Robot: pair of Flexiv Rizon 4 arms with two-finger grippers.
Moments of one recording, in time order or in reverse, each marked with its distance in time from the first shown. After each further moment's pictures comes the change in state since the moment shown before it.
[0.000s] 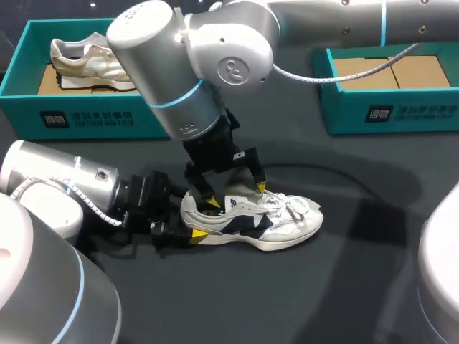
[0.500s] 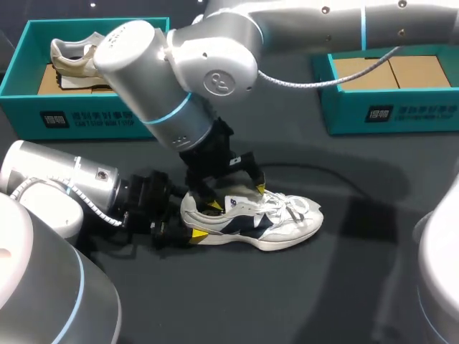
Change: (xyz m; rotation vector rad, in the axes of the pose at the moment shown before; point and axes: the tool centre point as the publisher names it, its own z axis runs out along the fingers) left arm 0.000 0.000 0.000 0.000 0.000 0.000; right arm 0.001 0.009 0.016 -0.039 -0.080 0.022
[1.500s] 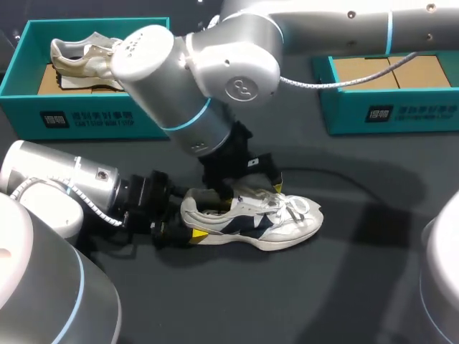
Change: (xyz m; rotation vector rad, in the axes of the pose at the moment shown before) left arm 0.000 0.000 0.000 0.000 0.000 0.000; right arm -0.032 -0.001 0.007 -0.068 -0.006 0.068
